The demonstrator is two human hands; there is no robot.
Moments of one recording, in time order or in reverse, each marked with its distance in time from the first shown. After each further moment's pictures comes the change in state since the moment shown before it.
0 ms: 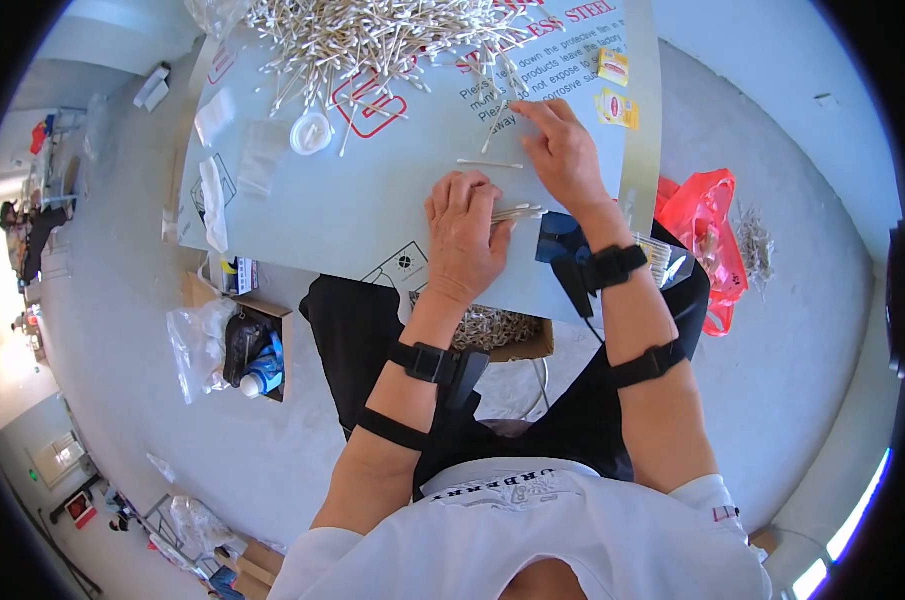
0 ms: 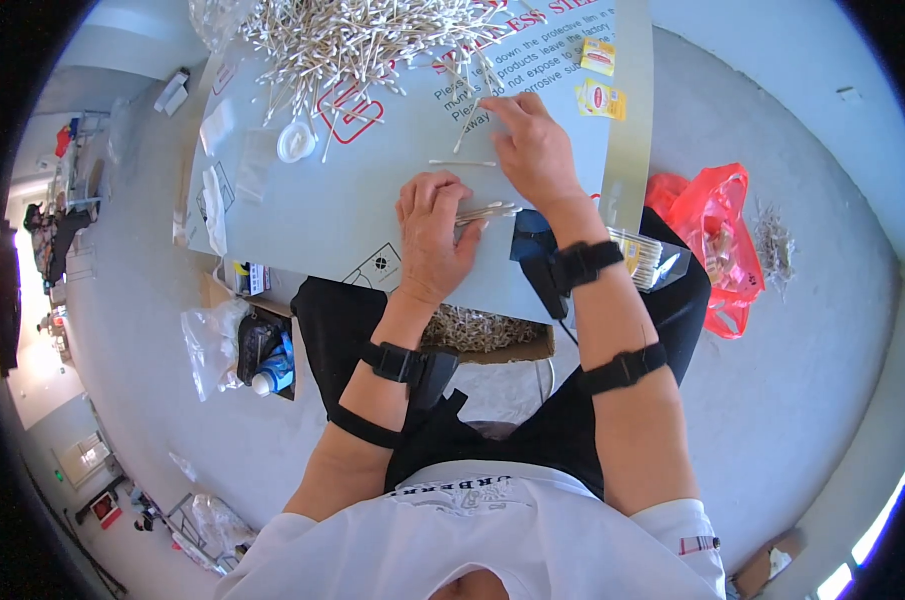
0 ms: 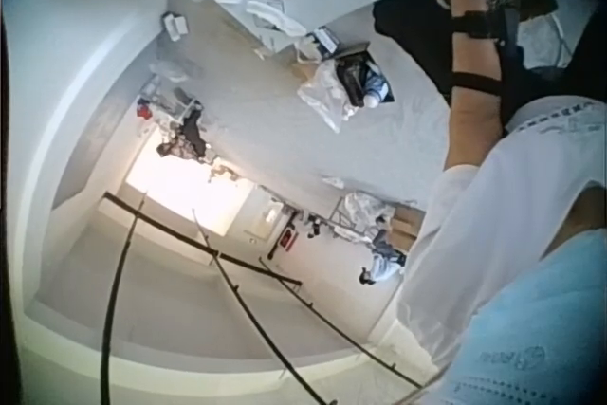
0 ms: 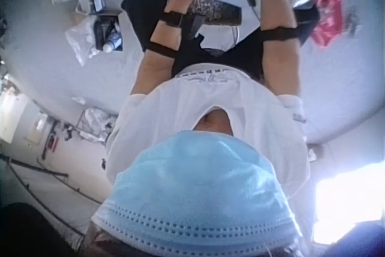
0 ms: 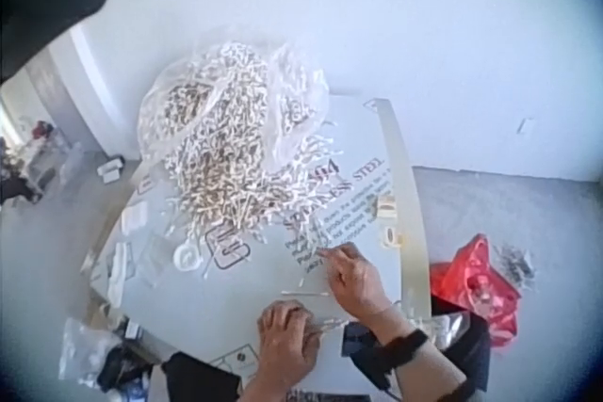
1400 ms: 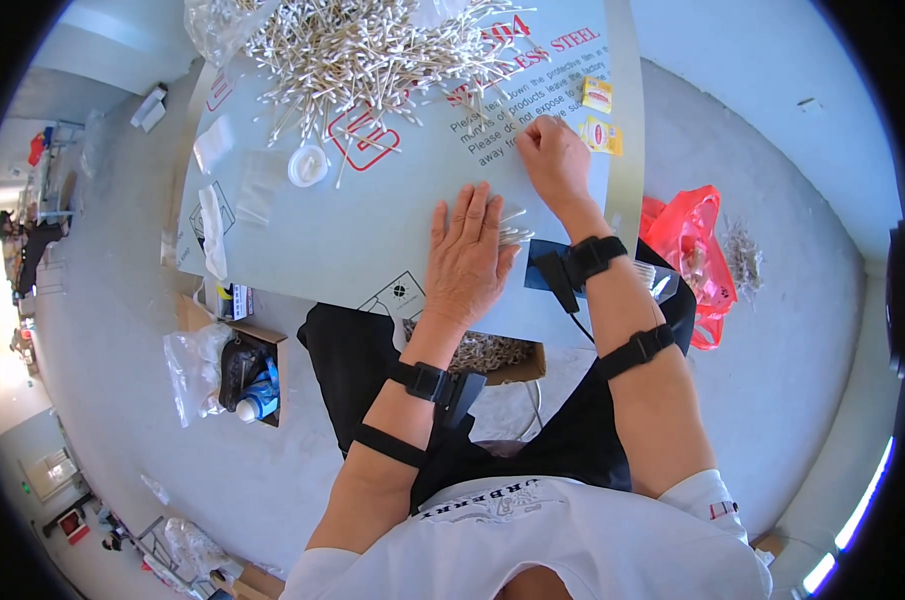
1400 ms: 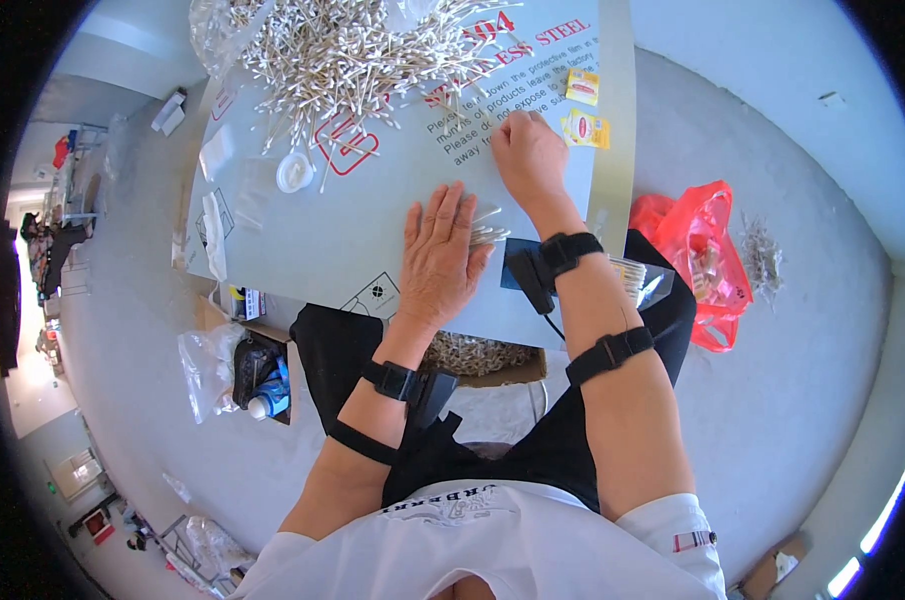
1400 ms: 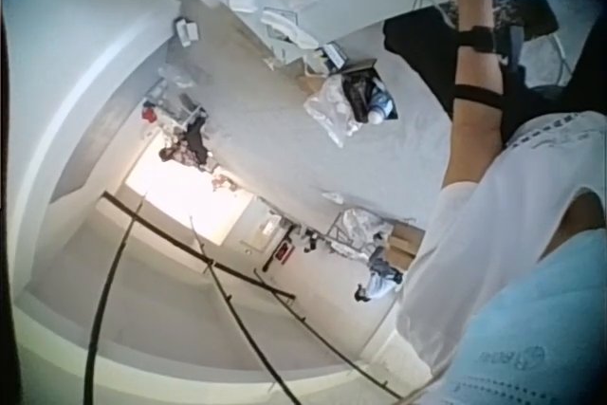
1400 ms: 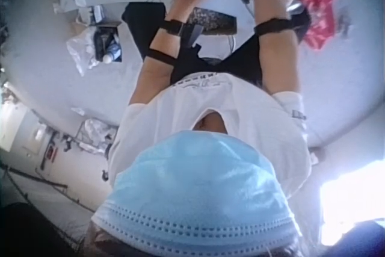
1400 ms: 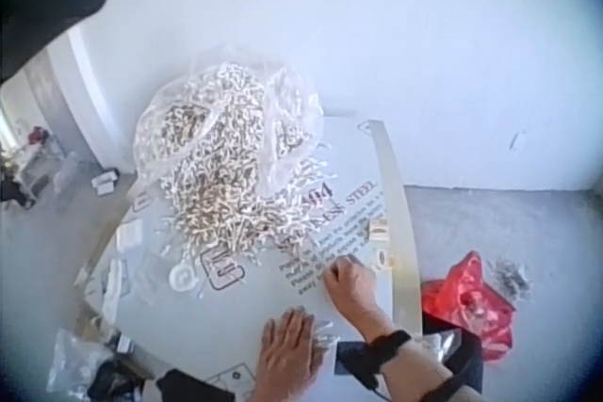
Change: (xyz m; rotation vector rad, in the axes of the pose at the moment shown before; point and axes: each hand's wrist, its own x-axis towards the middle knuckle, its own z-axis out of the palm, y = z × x) left_hand 0.004 0.002 0.009 0.257 -0.197 0.035; right_hand 0.031 0.020 0.008 -0.313 0.040 0.215
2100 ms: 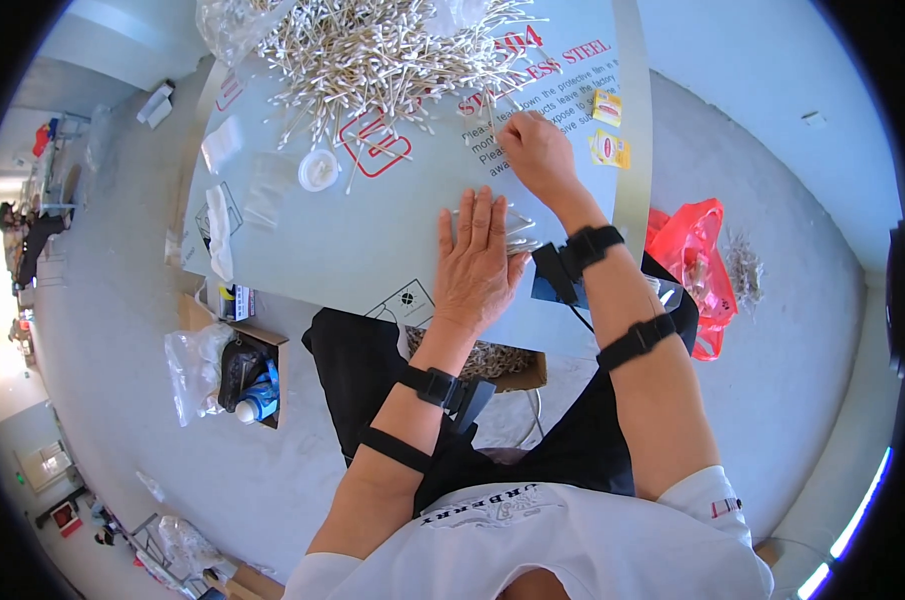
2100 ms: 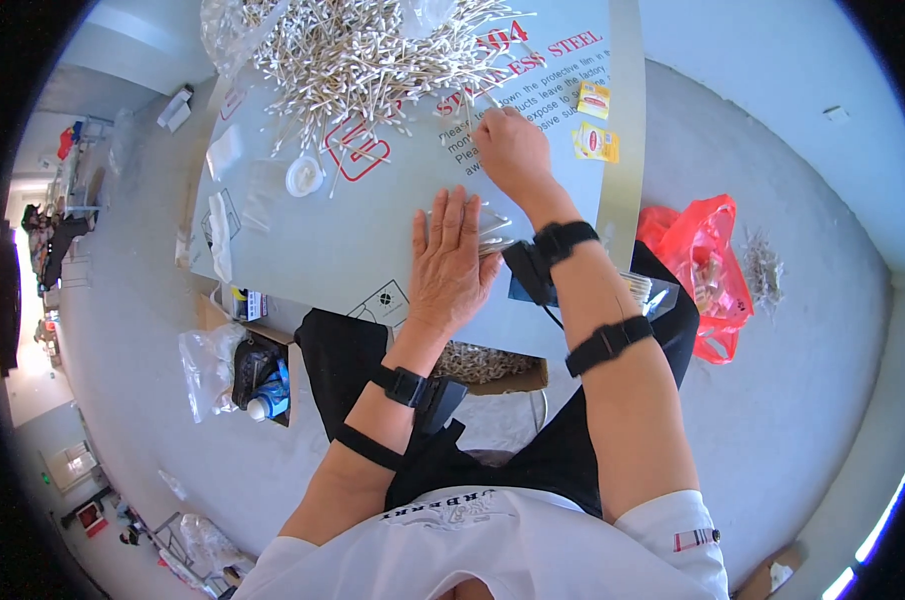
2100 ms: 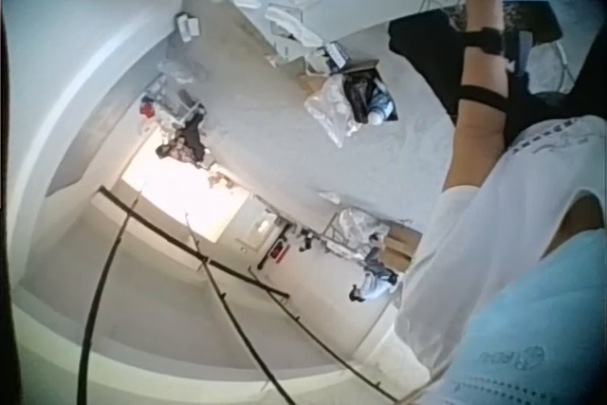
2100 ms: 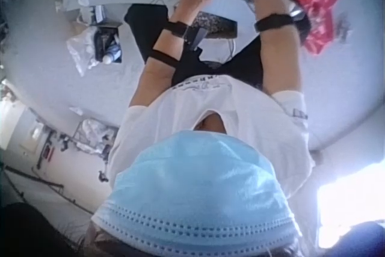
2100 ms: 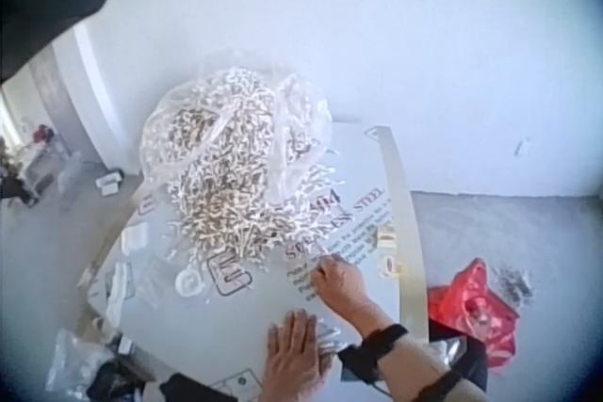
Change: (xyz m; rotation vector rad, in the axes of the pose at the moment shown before) left_hand 0.000 0.001 0.002 0.051 -0.068 -0.081; right_hand 0.021 -0.019 0.018 0.065 -0.038 -0.168
